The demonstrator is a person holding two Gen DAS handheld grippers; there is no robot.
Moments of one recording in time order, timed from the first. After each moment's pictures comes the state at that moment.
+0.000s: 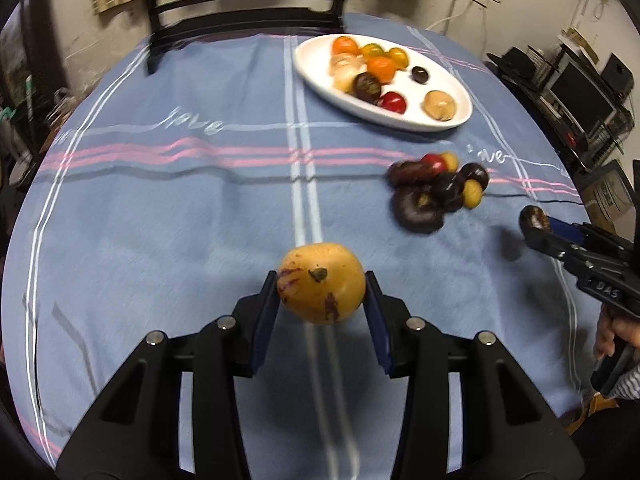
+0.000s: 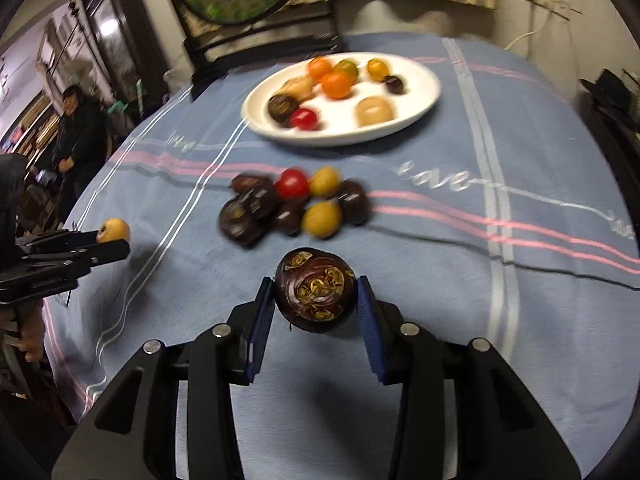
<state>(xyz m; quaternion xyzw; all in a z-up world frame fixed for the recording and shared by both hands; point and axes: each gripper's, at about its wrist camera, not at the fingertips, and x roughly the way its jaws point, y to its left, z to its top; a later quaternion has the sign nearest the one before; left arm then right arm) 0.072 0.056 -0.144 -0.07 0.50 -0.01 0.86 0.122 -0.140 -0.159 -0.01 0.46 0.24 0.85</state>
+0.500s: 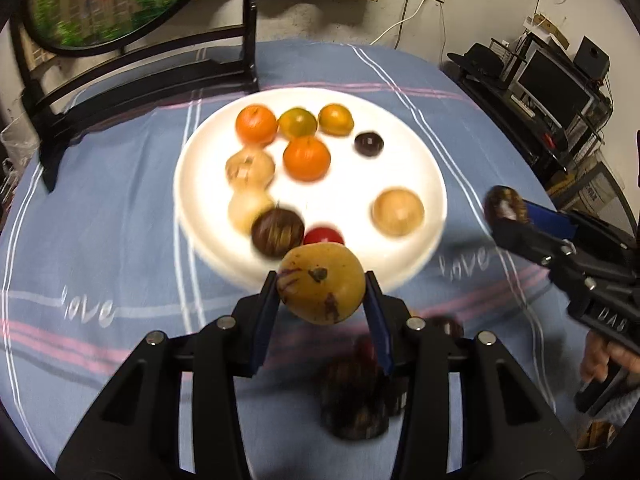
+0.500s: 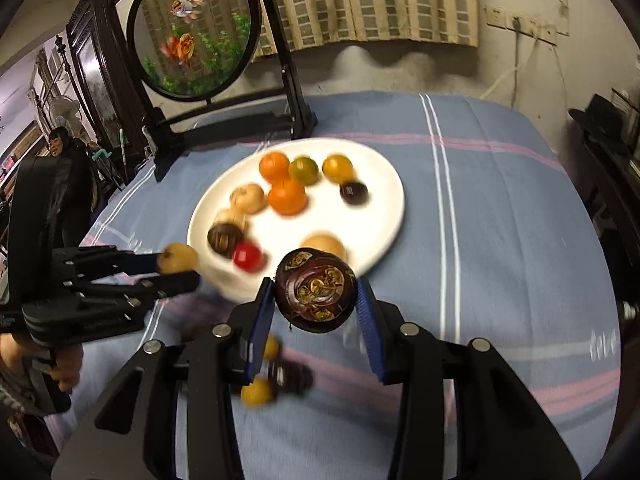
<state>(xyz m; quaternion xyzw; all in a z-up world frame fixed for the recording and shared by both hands) 0.242 0.007 -0.131 -0.03 0.48 -0.08 0.87 0.257 -0.124 -0.128 0.01 0.40 0.24 0.88</state>
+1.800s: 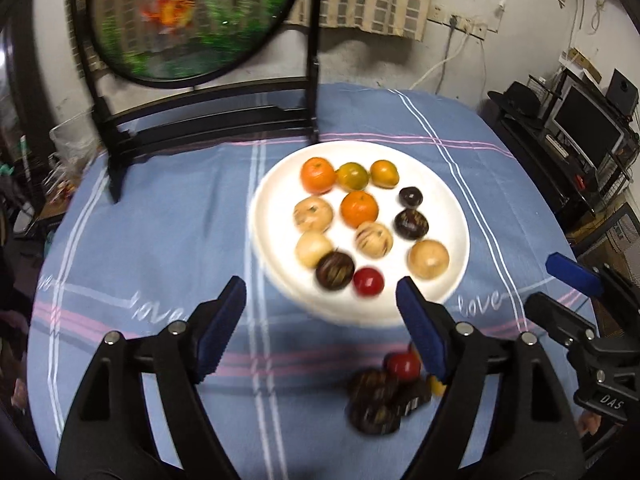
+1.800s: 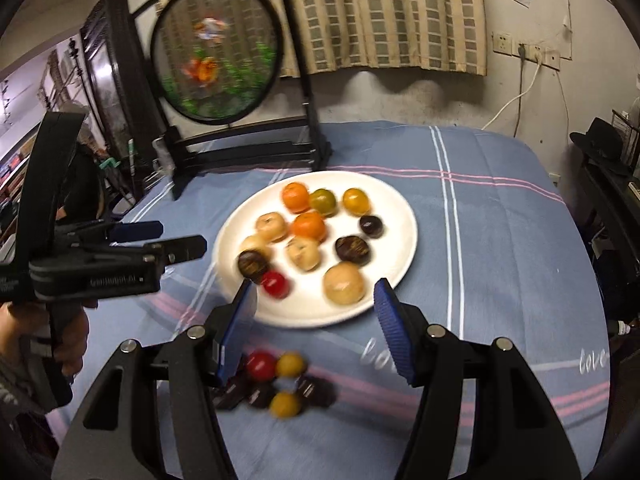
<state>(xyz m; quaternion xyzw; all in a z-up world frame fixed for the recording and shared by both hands) 0.200 0.035 -0.071 -0.04 0.44 0.02 0.90 0.198 -0.120 -0.086 0.00 0.37 0.25 0.90</state>
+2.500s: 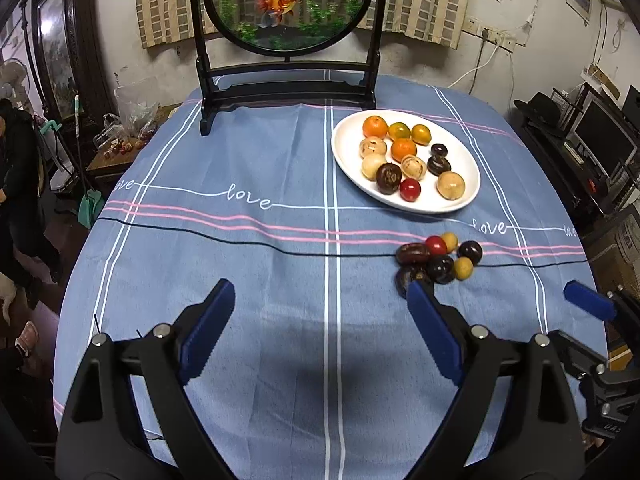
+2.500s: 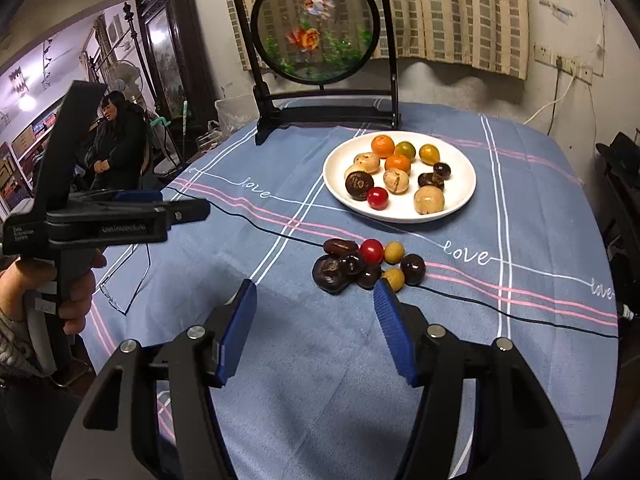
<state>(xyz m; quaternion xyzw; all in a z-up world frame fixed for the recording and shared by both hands) 0.049 0.062 -0.057 -0.06 0.44 0.08 0.89 0.059 -0.098 -0.072 -0.04 0.37 0.31 0.87</state>
